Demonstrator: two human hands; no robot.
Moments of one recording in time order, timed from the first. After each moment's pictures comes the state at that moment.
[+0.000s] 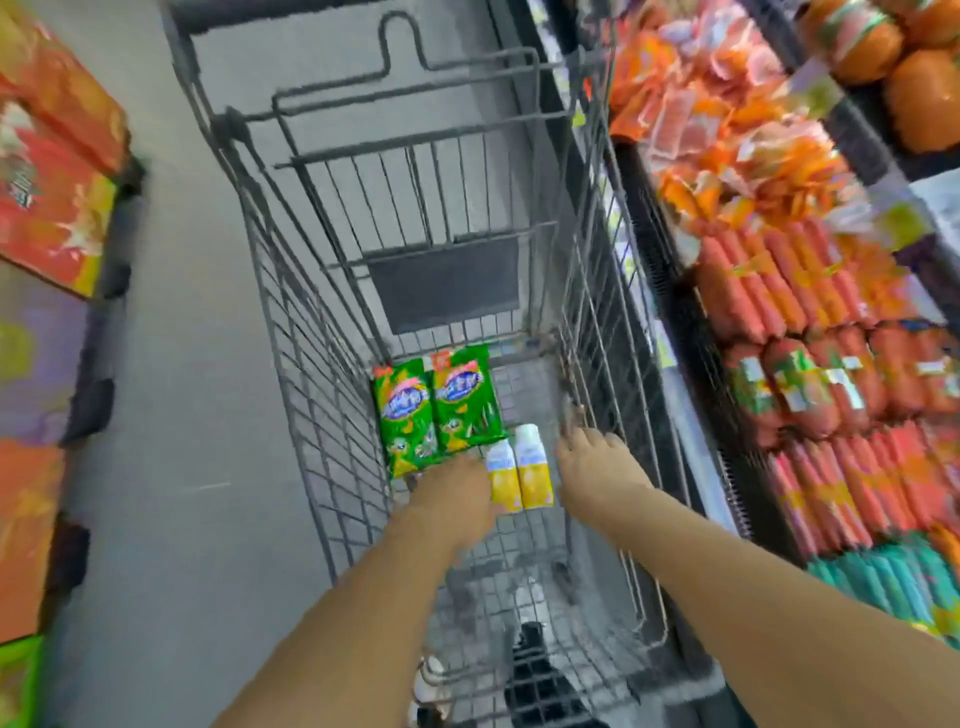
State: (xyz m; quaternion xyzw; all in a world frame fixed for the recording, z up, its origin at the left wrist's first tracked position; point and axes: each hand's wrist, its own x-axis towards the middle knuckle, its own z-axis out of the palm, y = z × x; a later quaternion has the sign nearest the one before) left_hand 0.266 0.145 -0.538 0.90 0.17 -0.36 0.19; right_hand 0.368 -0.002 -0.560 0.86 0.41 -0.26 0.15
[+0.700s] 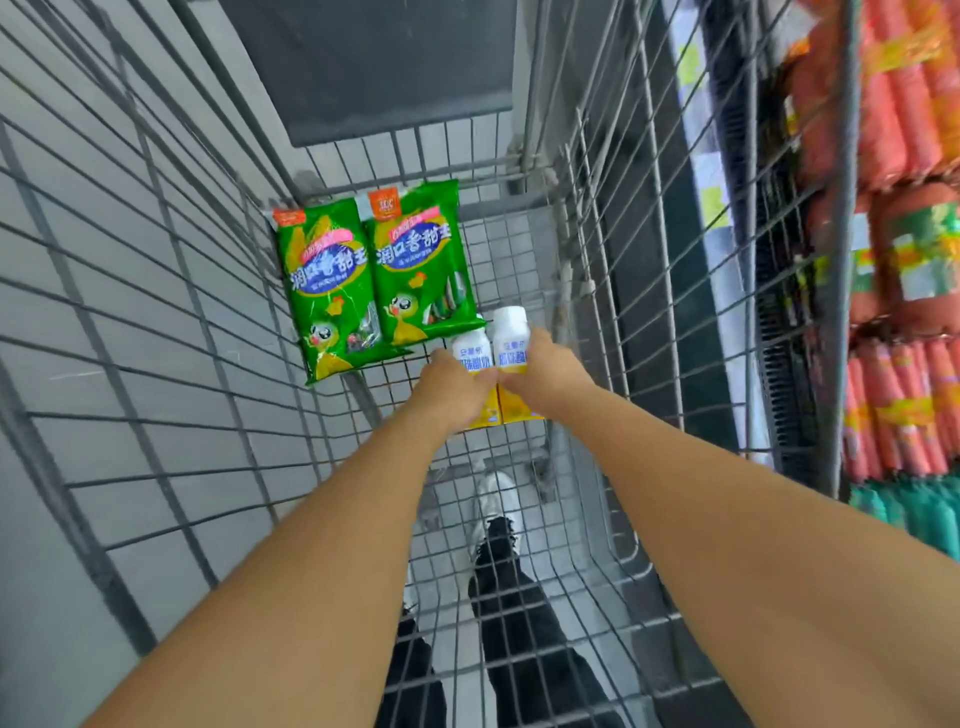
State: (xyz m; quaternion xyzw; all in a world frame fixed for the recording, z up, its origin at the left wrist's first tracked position) left_hand 0.301 0.131 -0.729 0.70 0.45 -0.30 0.46; right_hand 0.382 0.031 -0.723 0.88 0.12 -0.45 -0.11
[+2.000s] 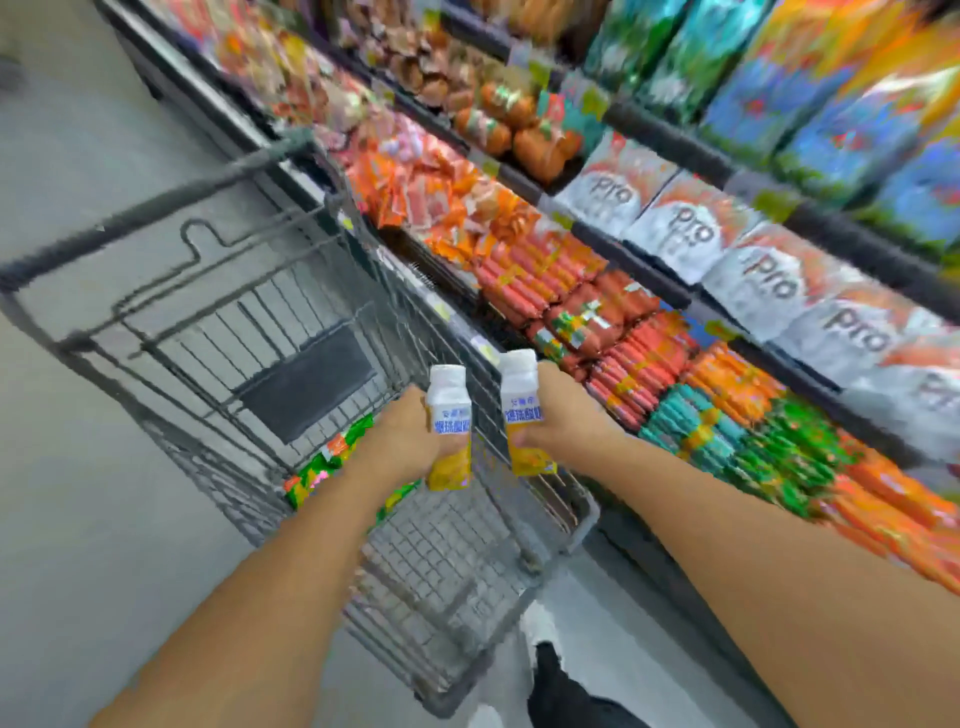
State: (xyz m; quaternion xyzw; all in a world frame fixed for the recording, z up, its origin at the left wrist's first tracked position) left_hand 0.288 0.130 -0.370 0.90 0.09 -0.22 0.36; right_hand 0.292 -0.069 -0.337 0.92 0.03 -0.18 -0.34
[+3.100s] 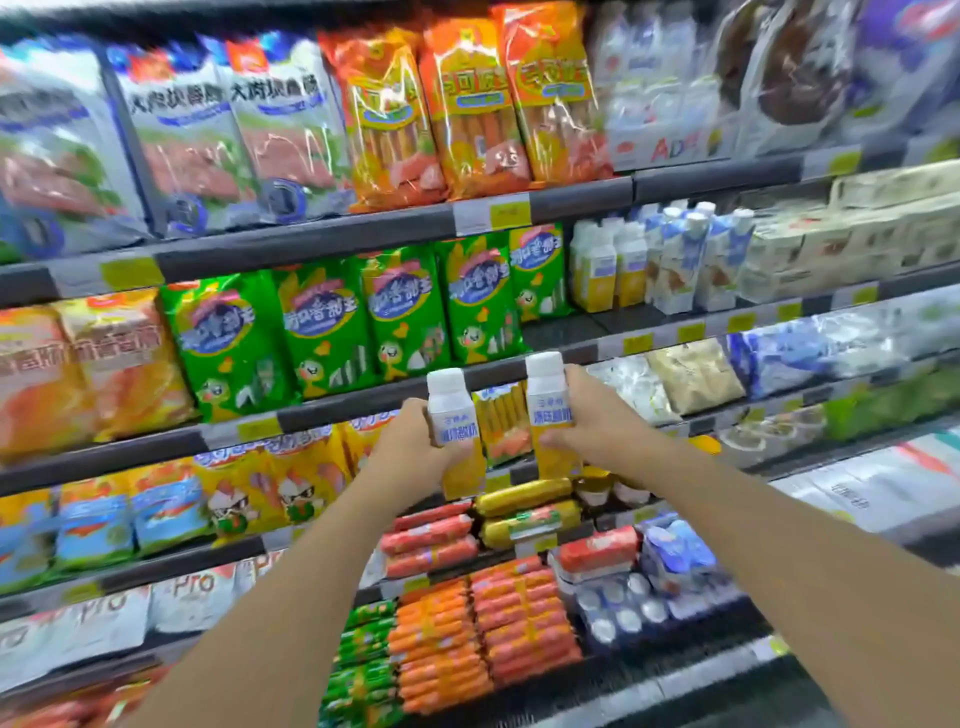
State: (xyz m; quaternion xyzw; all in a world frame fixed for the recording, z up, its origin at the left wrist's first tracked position) left_hand 0.100 -0.529 -0.066 0.78 -0.49 -0.16 0.36; right_hand -0.092 -0.646 -0.052 0.86 -0.38 0.22 -0.27
